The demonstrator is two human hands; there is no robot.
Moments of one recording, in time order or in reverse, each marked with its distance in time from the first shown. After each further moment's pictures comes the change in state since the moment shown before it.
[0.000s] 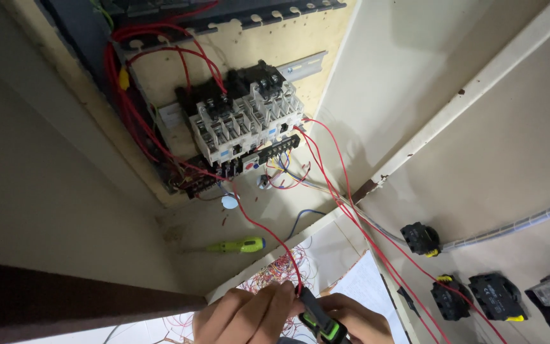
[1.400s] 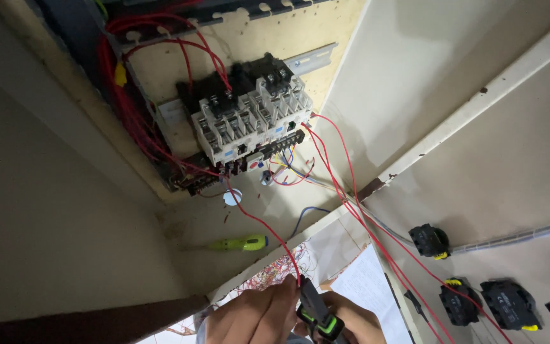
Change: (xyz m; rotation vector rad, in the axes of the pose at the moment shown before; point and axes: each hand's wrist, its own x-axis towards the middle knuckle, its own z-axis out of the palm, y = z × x) left_hand 0.019 -0.001 0.007 0.049 -0.033 -0.191; right_hand 0.010 0.021 0.018 0.008 -0.037 0.629
